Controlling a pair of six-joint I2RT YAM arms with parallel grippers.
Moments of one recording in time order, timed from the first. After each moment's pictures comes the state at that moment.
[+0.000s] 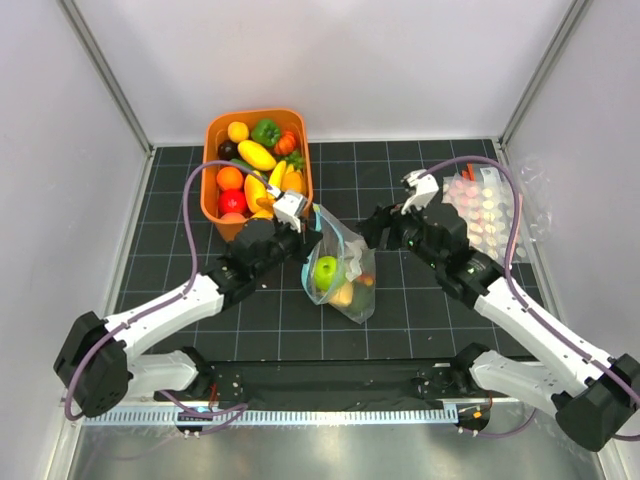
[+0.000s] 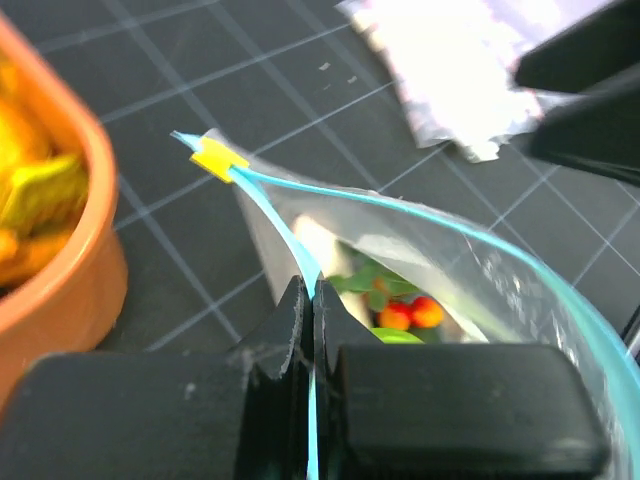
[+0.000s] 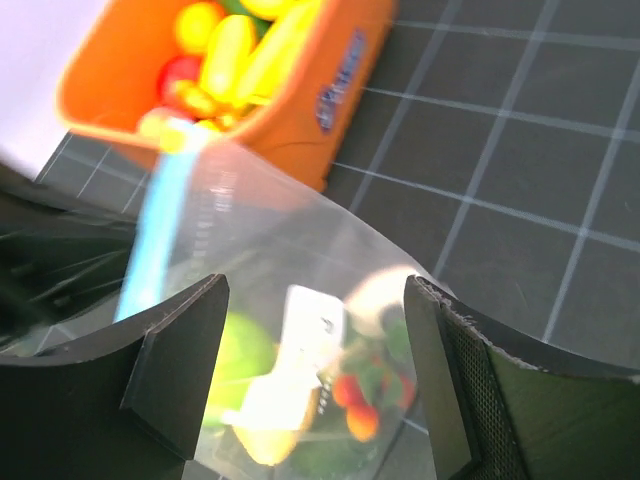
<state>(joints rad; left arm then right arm) -0.76 1.19 0.75 0.21 -0.02 -0.25 0.64 0.98 0.86 -0.13 0.06 0.32</state>
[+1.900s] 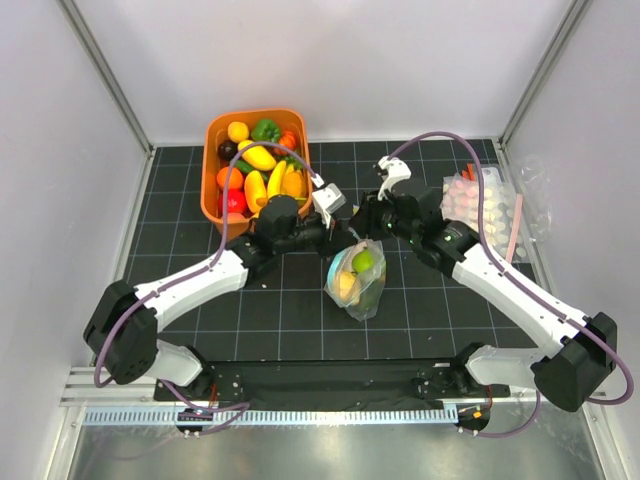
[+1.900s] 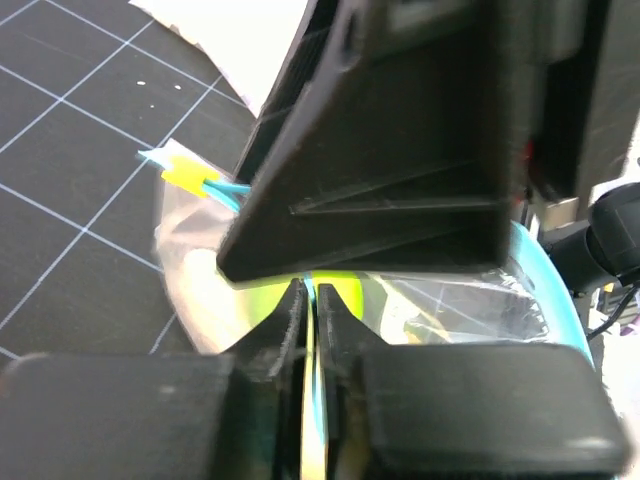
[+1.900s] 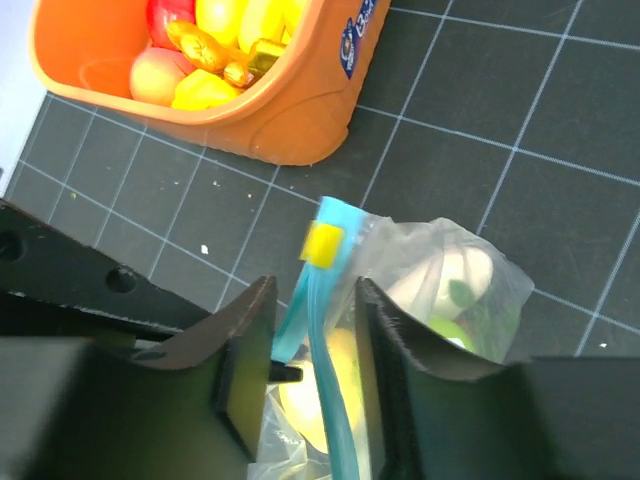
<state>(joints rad) -0.76 1.42 0.97 0.21 0.43 -0.13 0.63 1.22 1.09 -0.35 0.00 0.40</state>
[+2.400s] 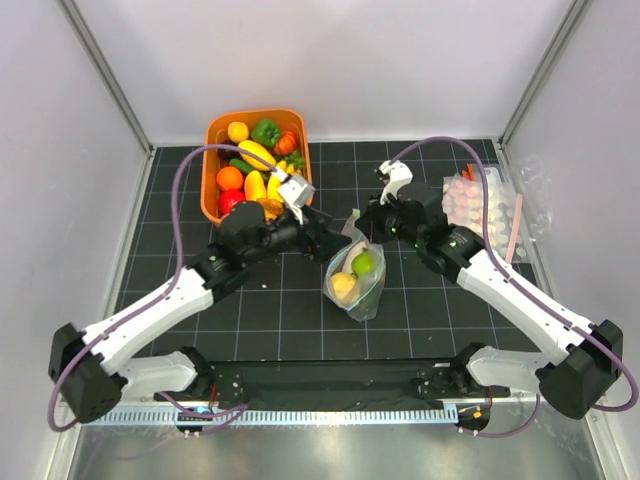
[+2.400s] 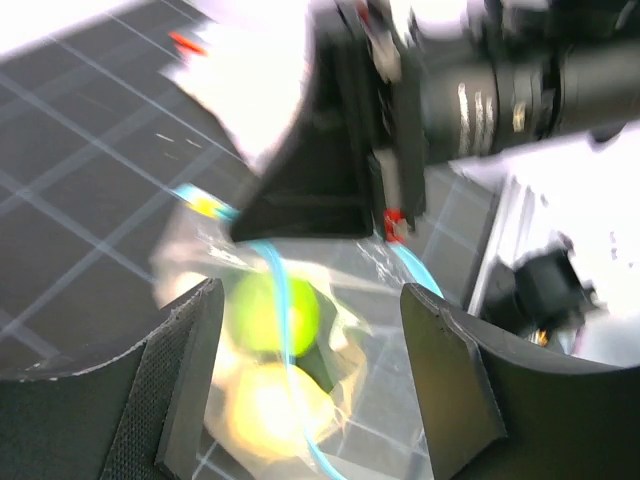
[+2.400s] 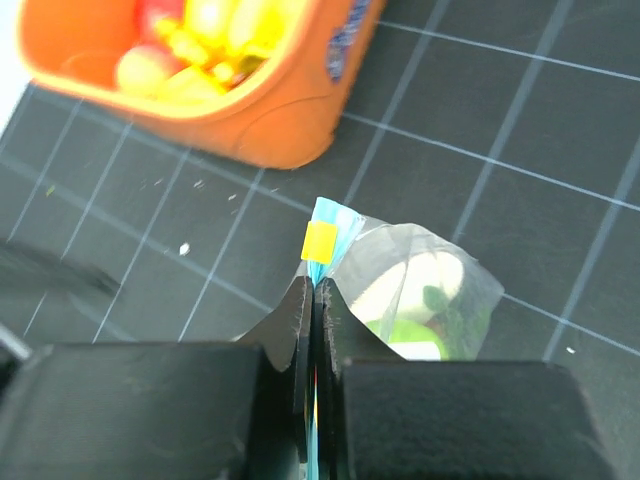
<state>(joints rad) -0.78 1.20 0.95 0.13 0.35 -0.25 0.64 1.18 1.06 -0.32 0.03 0.34</state>
